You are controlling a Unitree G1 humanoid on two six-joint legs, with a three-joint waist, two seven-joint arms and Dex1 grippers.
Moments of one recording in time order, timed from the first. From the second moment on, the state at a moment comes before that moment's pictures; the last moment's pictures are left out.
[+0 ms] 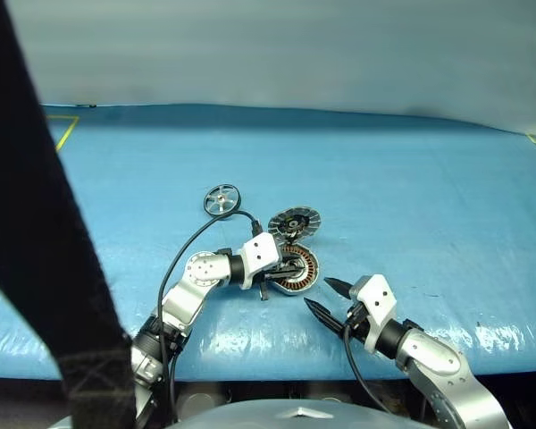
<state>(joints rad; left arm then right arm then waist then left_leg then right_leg) -0.31 0.24 -0.42 0.19 -0.02 -0.03 -0.88 0.41 -0.47 0.09 -0.52 0.25 0.31 0.57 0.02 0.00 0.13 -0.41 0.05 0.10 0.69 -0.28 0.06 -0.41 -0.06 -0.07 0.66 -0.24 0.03</state>
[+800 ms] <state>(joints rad) -0.30 0.27 -0.42 0.16 -0.04 -0.01 -0.91 0.38 -0.47 0.10 -0.51 0.24 0.31 0.57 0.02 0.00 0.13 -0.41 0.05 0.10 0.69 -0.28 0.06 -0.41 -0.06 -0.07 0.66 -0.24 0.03</state>
